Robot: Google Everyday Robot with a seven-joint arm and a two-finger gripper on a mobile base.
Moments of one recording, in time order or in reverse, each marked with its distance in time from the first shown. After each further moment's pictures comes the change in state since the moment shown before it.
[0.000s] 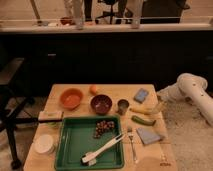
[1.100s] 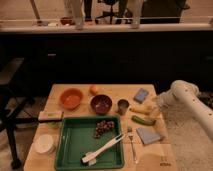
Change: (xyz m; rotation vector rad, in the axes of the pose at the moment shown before) arm 0.013 0.019 0.061 -0.086 0.001 0.017
